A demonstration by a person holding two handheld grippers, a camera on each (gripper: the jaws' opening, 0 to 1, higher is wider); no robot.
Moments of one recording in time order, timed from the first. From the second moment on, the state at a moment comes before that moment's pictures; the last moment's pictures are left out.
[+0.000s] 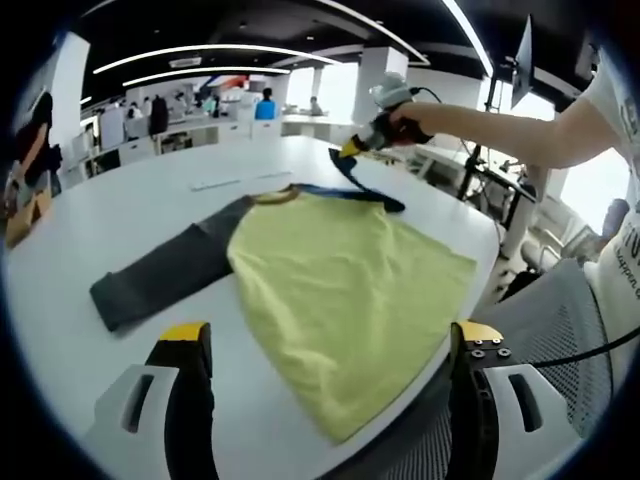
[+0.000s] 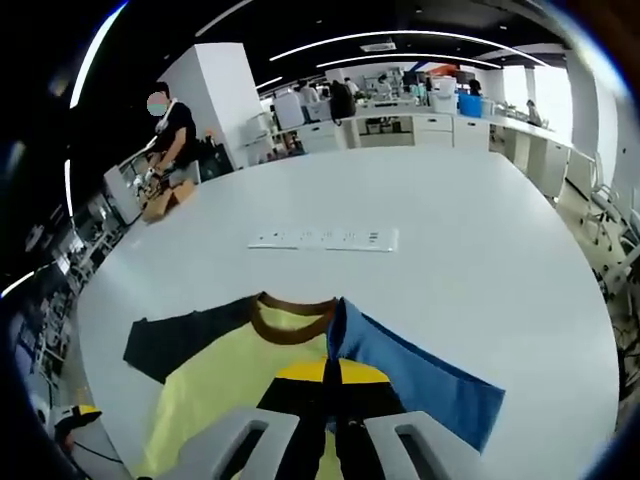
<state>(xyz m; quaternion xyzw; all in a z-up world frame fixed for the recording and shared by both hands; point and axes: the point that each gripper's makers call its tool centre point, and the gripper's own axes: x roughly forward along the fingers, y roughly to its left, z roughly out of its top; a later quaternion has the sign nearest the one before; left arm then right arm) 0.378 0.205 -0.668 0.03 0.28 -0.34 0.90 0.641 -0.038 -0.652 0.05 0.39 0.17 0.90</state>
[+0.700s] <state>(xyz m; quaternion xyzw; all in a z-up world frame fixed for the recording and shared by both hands) 0.378 0.214 -0.669 0.03 0.28 -0.33 0.90 0.645 0.007 -0.653 0.05 0.39 0.21 0.90</state>
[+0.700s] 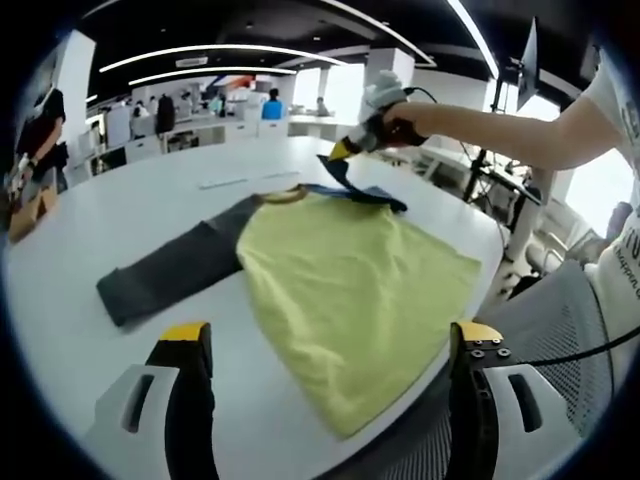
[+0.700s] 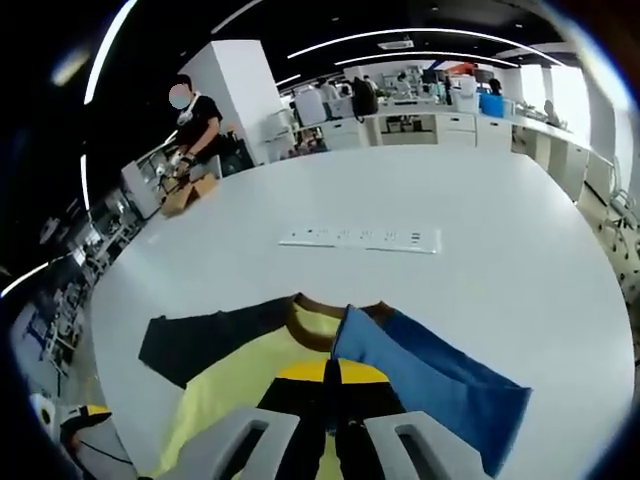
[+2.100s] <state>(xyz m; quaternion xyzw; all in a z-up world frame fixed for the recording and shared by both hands) 0.377 0.221 -0.676 0.03 0.29 -0.32 0.90 0.638 0.107 -0.642 0.04 0.36 0.33 0.87</state>
